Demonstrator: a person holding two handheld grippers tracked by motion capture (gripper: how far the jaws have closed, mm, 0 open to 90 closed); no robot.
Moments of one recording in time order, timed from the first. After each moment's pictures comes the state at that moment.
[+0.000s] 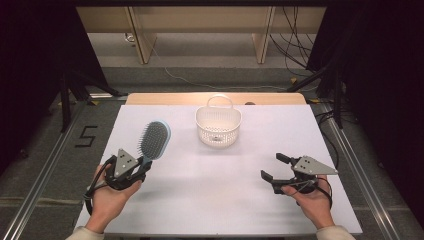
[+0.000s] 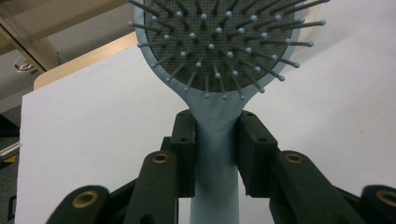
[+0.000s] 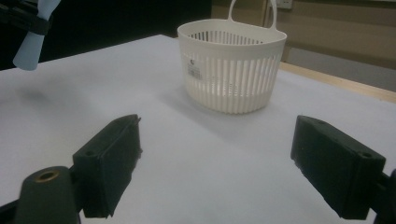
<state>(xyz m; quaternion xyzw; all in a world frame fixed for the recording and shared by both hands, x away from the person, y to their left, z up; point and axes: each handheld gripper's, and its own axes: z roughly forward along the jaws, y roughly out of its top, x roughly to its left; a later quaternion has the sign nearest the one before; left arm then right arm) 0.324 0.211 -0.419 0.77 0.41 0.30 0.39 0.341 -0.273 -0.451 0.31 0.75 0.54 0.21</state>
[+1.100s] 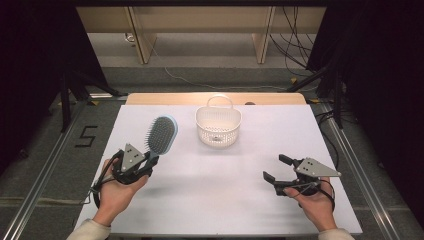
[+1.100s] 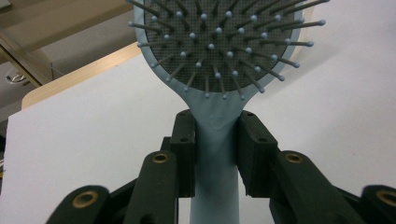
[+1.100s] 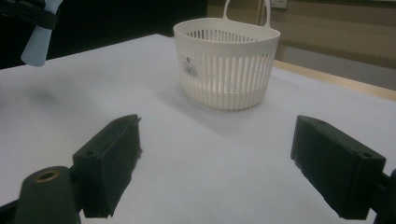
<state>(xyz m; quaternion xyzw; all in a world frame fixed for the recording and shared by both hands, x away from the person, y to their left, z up) 0.337 0.196 -0.414 0.77 0.40 0.30 0.40 0.335 -0.279 -0.452 0.32 0.75 0.54 0.22</state>
